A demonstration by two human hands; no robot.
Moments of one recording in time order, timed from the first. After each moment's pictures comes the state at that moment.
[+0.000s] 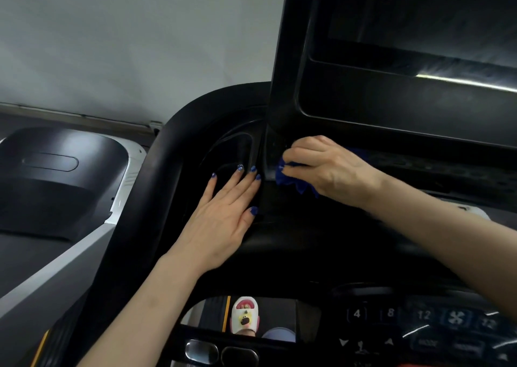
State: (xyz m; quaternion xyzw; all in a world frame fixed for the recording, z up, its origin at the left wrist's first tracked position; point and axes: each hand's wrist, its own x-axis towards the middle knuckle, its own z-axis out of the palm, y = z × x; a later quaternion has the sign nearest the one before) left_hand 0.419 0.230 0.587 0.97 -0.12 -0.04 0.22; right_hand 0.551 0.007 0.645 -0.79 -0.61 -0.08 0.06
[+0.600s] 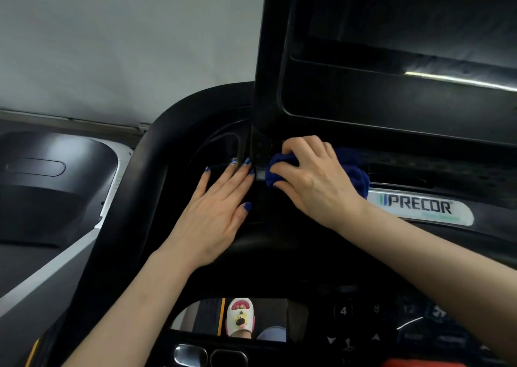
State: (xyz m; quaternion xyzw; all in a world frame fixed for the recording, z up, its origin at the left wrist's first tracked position) left_hand 0.429 0.226 0.589 0.97 -0.14 -0.02 0.21; right_hand 0.510 0.014 0.637 -0.90 -0.40 -0.13 0.07
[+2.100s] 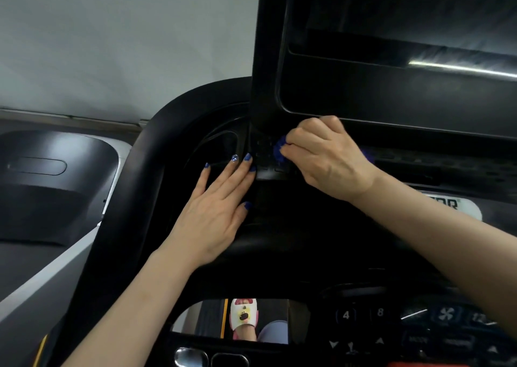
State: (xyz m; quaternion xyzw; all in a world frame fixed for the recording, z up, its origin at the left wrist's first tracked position) left_hand 0.436 0.229 0.584 0.97 -0.16 0.00 0.19; right_hand 0.553 0.003 0.642 -0.81 -0.52 -0.27 0.05
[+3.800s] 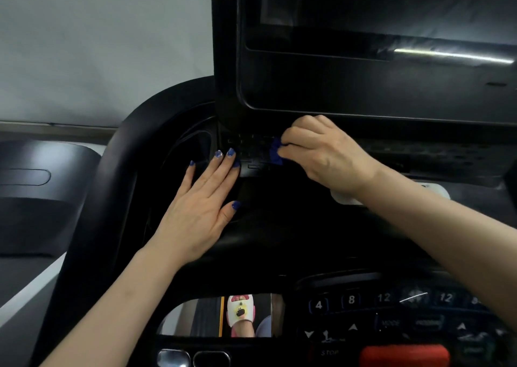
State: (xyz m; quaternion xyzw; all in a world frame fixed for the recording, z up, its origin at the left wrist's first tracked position) left_hand 0.444 0.216 0.581 0.97 -0.19 0.01 0.15; right_hand 0.556 -0.040 0.648 -0.83 -0.53 -0.17 0.08
